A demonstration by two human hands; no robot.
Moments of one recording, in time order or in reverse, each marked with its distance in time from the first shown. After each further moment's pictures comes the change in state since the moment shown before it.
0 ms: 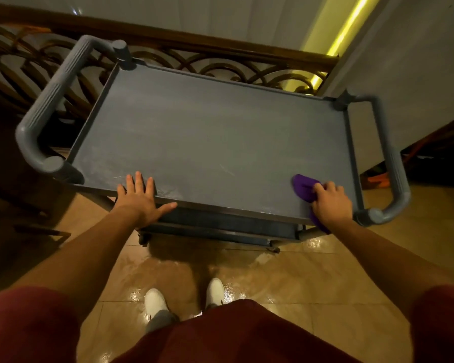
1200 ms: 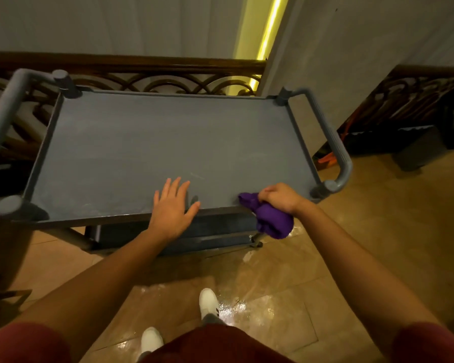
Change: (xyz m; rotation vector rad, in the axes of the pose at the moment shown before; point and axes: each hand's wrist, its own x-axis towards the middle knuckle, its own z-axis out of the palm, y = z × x) left_hand -0.030 0.119 -0.007 -0.479 0.412 0.506; right_hand -0.072 -0.057 -0.076 0.756 -0.367 0.169
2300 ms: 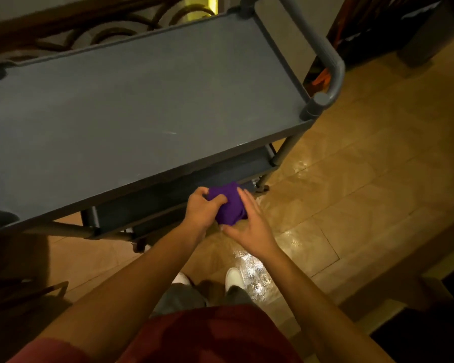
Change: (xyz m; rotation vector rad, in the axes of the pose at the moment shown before) left_hand -0.061 0.077 0.091 -0.859 -0.277 -0.516; right_hand -0.085 0.073 0.226 0.560 0.323 -0.120
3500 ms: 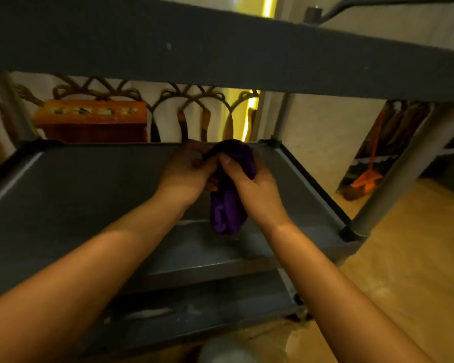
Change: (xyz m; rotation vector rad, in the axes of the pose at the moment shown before) left_hand 0.316 -0.096 -0.017 -0.071 0.144 0.849; right_hand 0.317 0.132 0.124 0.268 0.154 -0.570
